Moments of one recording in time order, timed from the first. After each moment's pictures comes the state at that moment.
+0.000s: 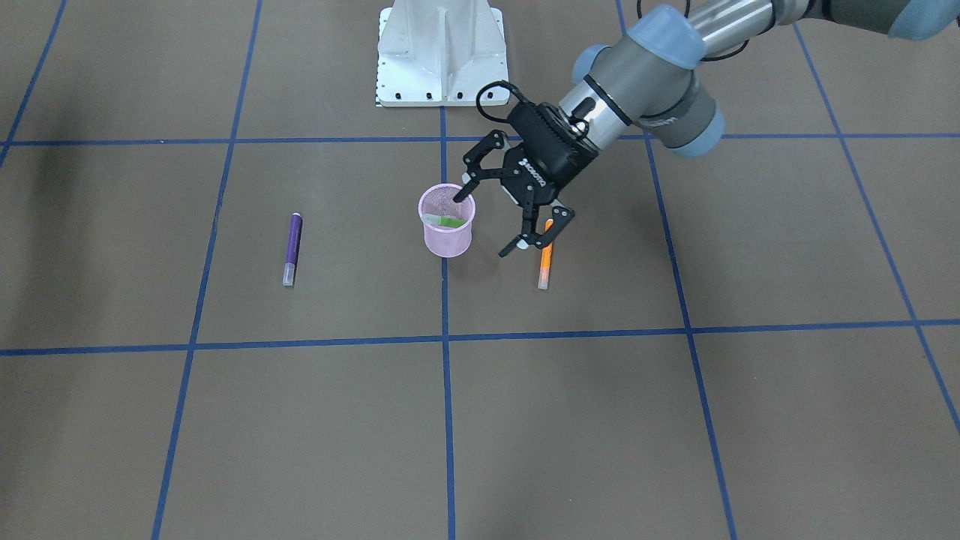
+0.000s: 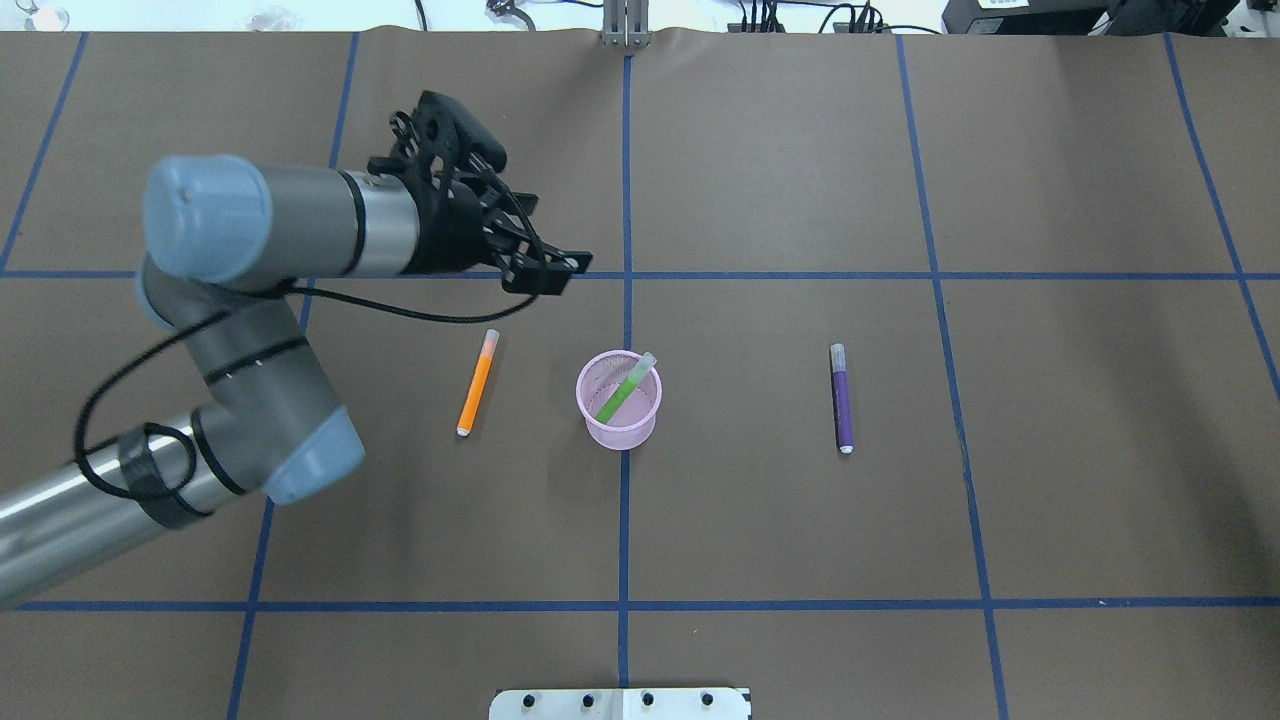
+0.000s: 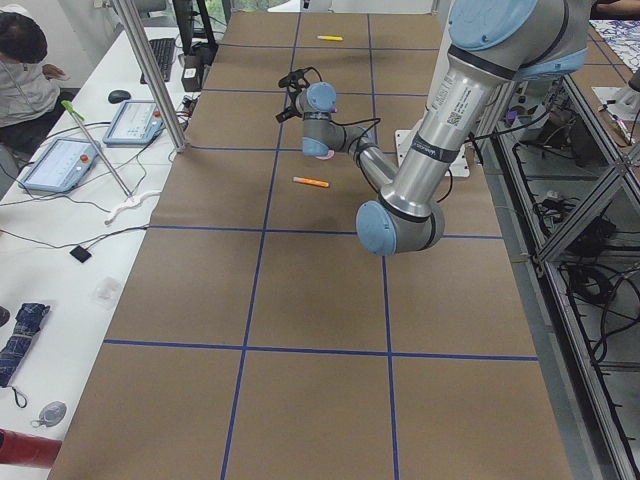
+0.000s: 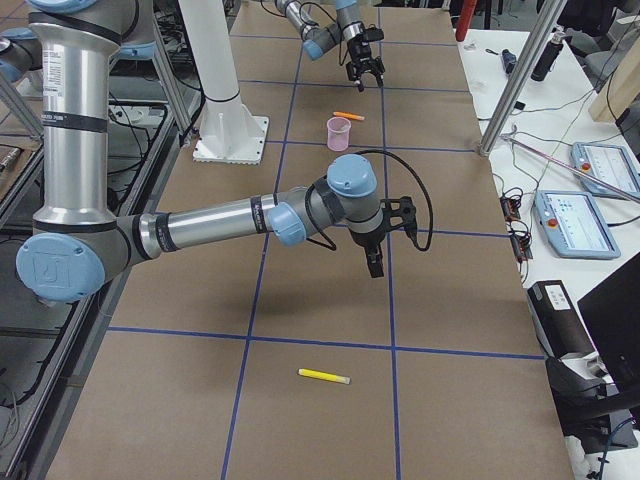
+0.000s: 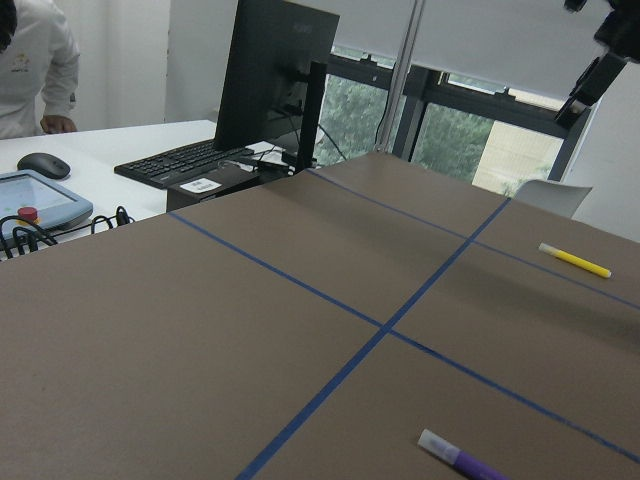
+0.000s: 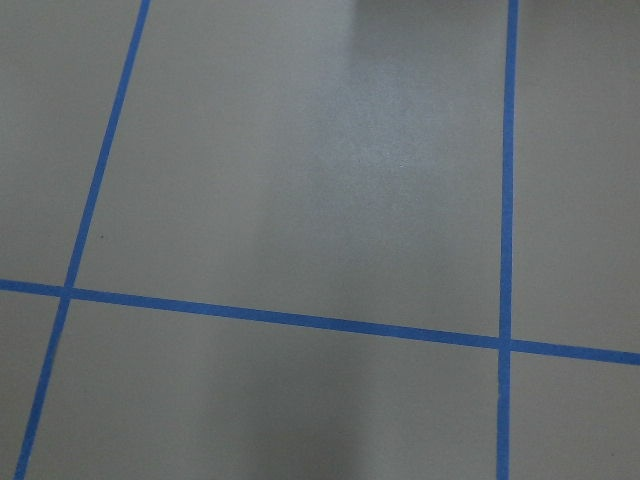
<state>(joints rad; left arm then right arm) -0.72 -2.12 -1.66 -2.45 -1.92 -0.57 1.44 -1.64 1.88 -1.27 2.34 0.39</state>
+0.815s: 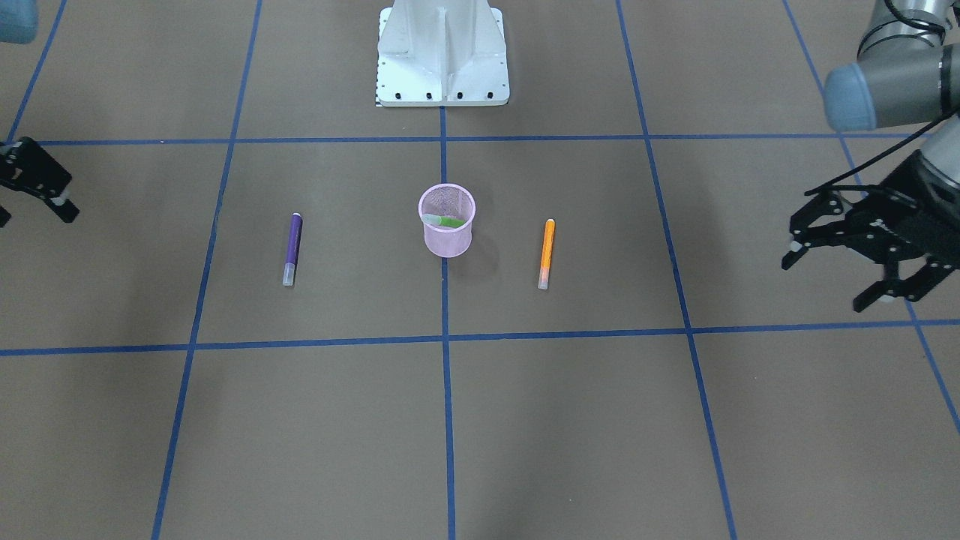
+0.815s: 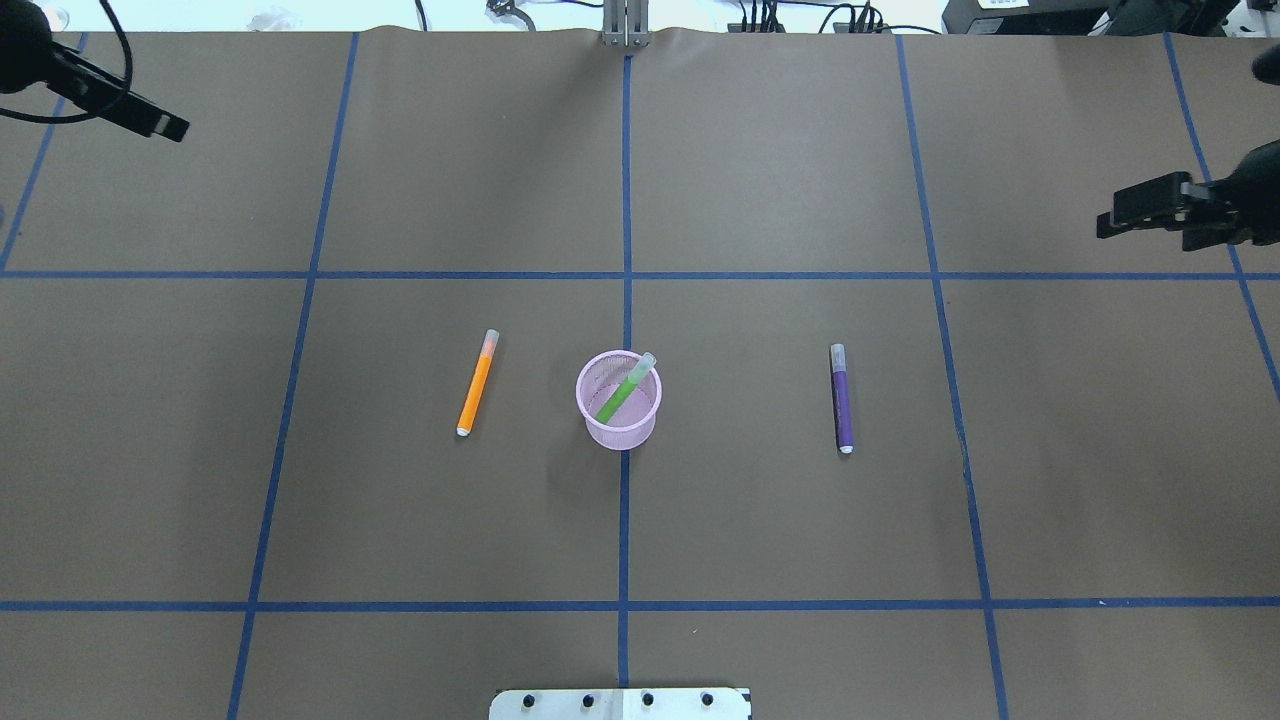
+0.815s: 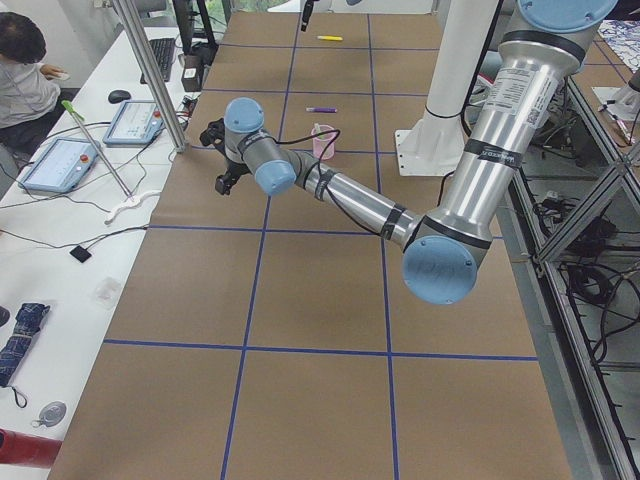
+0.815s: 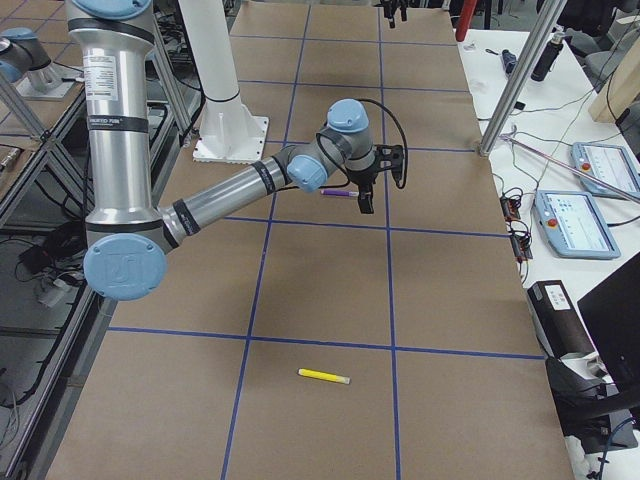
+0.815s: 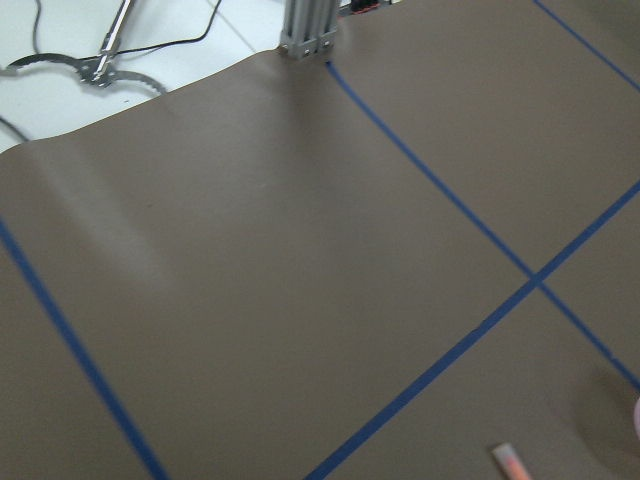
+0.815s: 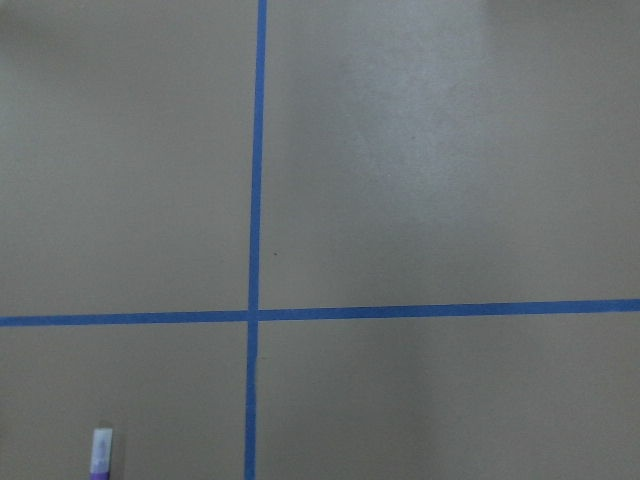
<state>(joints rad) -1.26 -1.90 -1.68 -1.94 -2.34 -0.18 1.07 -1.54 2.04 -1.27 2.13 0.95</state>
